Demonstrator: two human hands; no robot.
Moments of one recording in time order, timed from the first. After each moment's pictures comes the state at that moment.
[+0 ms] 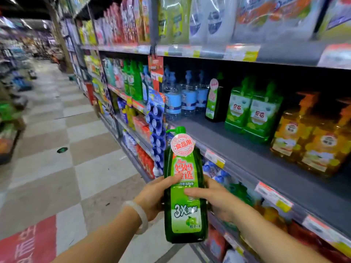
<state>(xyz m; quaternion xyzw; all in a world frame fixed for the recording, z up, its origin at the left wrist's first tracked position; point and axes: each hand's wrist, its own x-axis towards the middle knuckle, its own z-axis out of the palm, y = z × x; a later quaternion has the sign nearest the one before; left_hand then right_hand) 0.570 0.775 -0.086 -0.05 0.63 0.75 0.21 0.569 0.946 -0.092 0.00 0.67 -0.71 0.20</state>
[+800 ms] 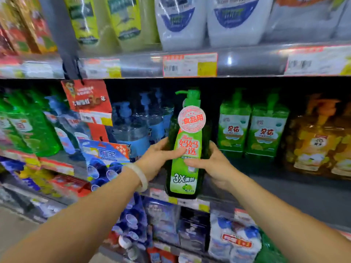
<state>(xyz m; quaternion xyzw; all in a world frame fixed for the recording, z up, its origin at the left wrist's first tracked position) 0.141 0.792 -0.012 0.28 0.62 0.66 0.31 0.237 0.929 -0.042 0.15 0.65 -0.73 -0.19</state>
